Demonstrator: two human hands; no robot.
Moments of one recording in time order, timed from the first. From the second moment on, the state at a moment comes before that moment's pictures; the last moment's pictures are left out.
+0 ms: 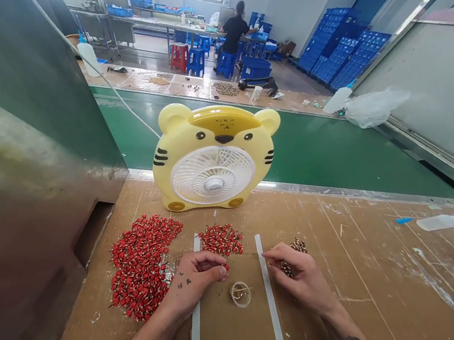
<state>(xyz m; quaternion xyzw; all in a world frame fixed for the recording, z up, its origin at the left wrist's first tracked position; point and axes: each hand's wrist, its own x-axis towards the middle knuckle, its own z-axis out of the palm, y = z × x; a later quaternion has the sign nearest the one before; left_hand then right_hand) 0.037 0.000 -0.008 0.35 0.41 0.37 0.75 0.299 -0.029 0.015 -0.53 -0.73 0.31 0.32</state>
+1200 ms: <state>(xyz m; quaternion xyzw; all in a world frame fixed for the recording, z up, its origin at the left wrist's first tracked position) 0.040 -0.008 0.000 0.47 0.36 0.53 0.61 0.215 -0.027 0.008 -0.48 -0.51 0.52 0.49</state>
